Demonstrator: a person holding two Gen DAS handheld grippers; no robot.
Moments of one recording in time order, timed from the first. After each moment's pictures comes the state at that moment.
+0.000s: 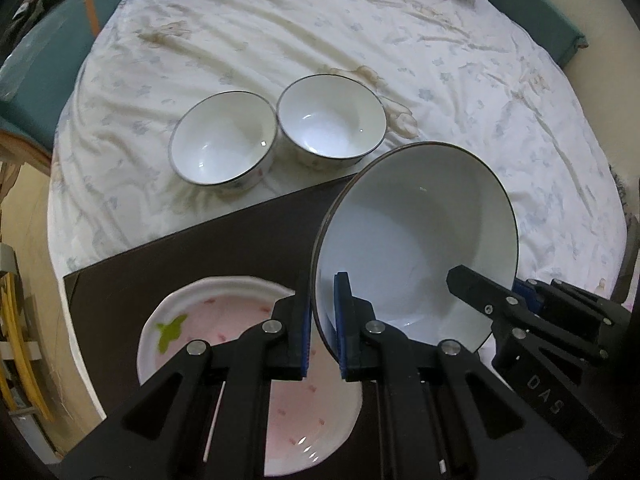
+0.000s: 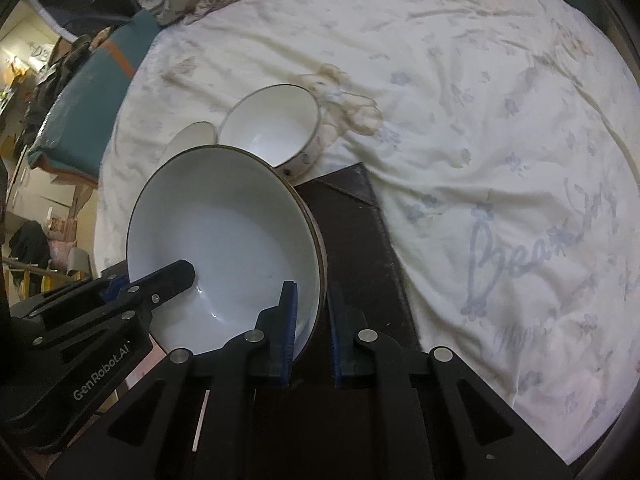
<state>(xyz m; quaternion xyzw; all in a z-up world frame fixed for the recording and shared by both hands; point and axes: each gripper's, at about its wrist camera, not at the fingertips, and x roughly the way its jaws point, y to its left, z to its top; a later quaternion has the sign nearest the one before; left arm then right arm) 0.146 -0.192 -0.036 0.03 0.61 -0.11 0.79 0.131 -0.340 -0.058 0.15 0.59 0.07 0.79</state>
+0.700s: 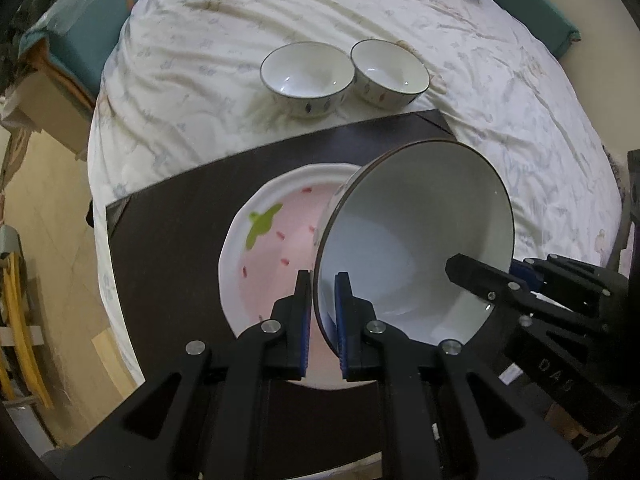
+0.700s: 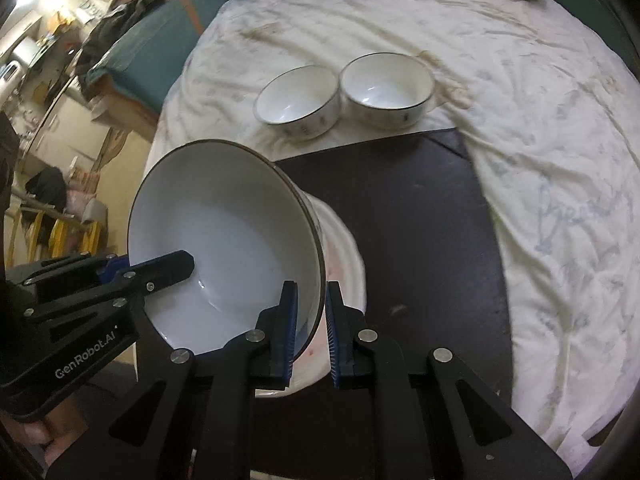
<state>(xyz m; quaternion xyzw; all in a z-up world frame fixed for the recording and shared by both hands) 0.068 -0.085 -0.031 0.02 0.61 -0.11 0.78 0.056 -0.240 -0.043 0.10 0.58 0.15 0.79</state>
